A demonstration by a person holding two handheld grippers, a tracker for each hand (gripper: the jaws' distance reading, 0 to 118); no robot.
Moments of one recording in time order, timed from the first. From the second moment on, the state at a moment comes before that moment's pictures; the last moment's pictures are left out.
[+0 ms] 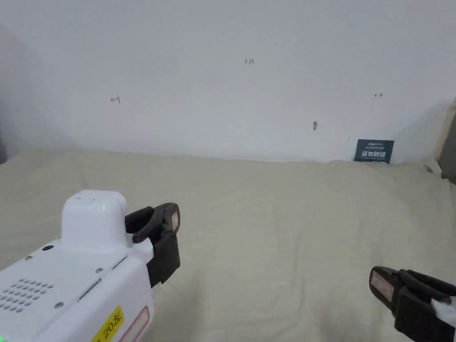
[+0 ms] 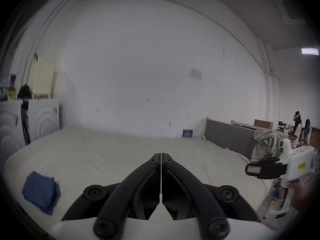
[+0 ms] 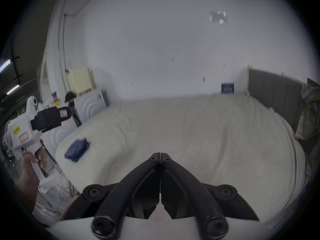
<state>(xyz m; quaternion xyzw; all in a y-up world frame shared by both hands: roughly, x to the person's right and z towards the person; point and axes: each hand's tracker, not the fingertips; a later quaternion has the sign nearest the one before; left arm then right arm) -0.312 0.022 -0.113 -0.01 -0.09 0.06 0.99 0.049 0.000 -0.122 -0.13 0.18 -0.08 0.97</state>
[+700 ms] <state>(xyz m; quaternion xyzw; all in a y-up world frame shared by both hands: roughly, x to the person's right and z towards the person) -0.277 -0.035 -0.103 0.05 0.07 -0.03 1.00 0.033 -0.056 -0.104 0.07 0.00 0.04 1.00</state>
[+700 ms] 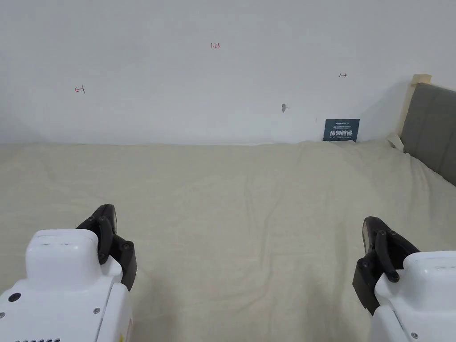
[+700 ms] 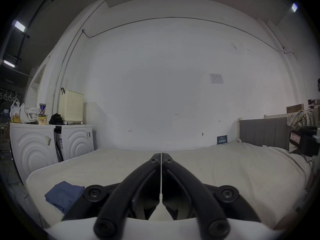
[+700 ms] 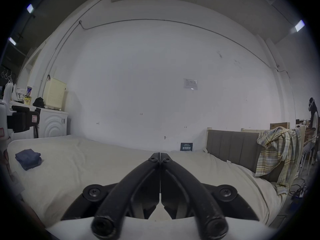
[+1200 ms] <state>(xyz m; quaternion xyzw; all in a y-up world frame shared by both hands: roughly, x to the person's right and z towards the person) -0.285 -0.029 -0.095 0.08 0.05 -0.01 1.00 0.028 -0.054 -0.108 0.04 -0.02 0.04 1.00</state>
